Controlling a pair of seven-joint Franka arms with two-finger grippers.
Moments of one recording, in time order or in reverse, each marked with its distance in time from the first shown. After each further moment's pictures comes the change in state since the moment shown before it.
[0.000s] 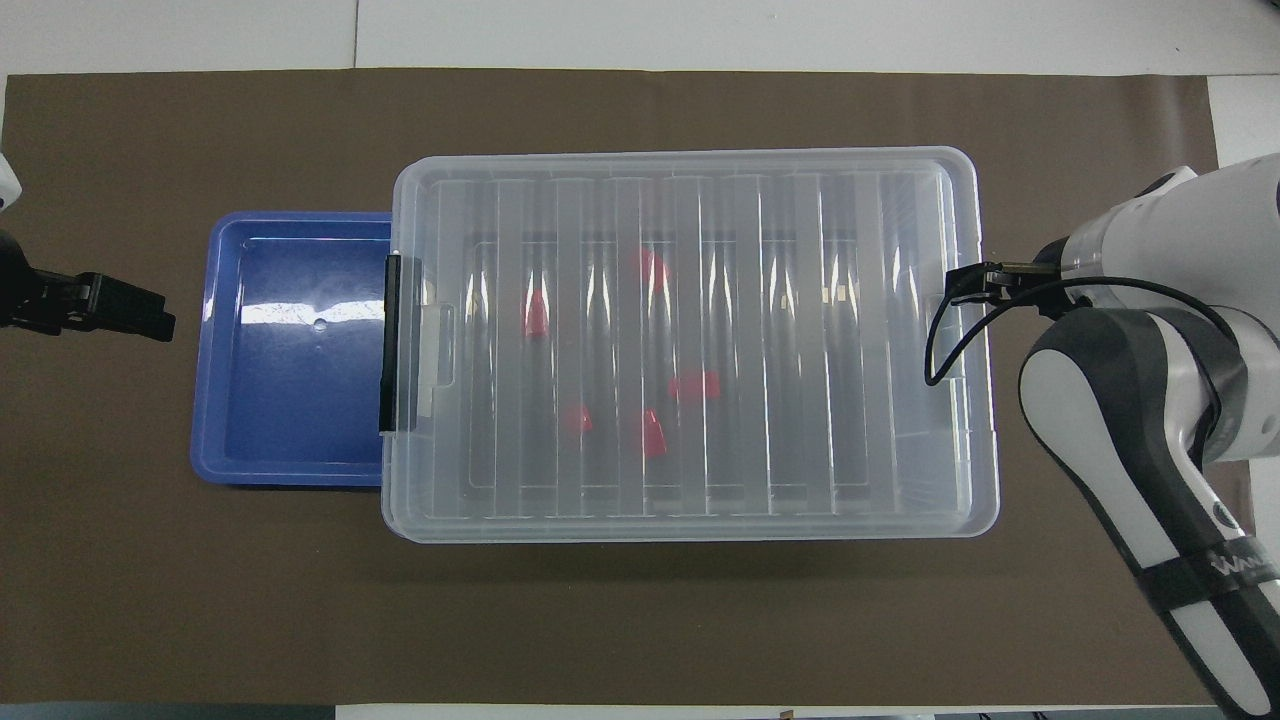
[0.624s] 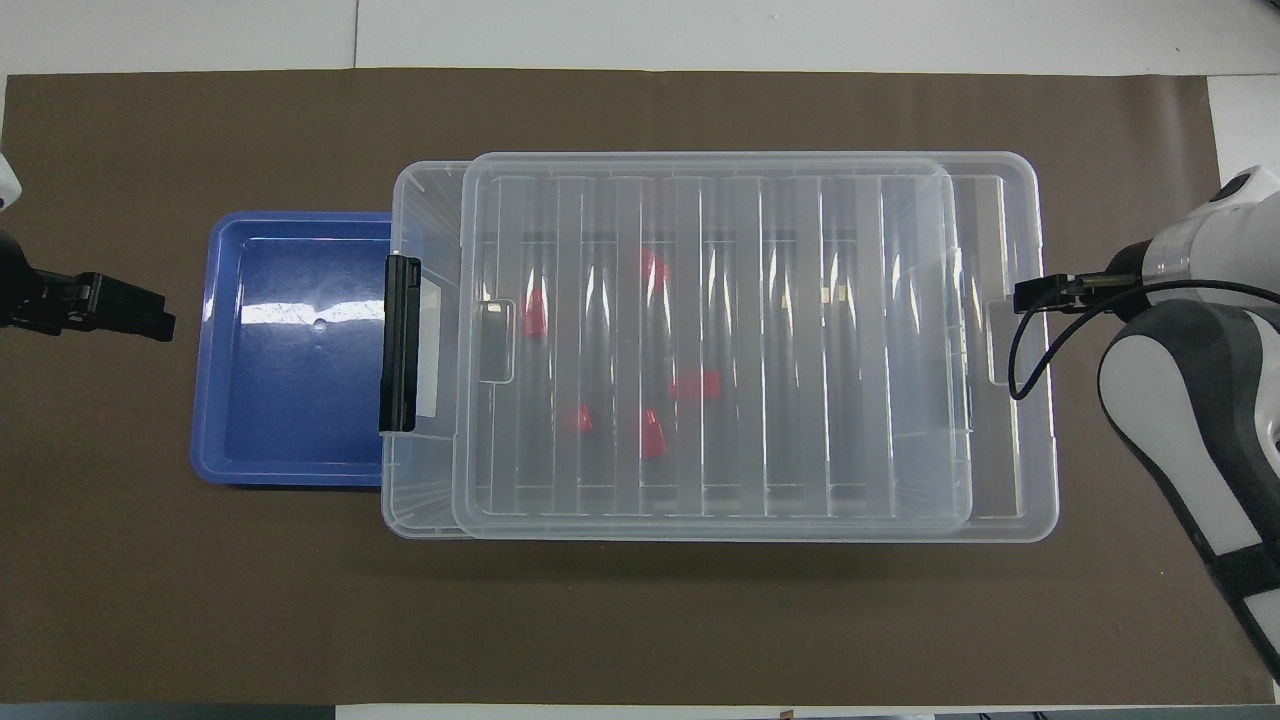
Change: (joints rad) left arm 0.000 0.000 0.000 0.000 0.000 0.000 0.000; right arm -0.116 -0.014 -0.001 -0.016 0.000 0.003 -0.224
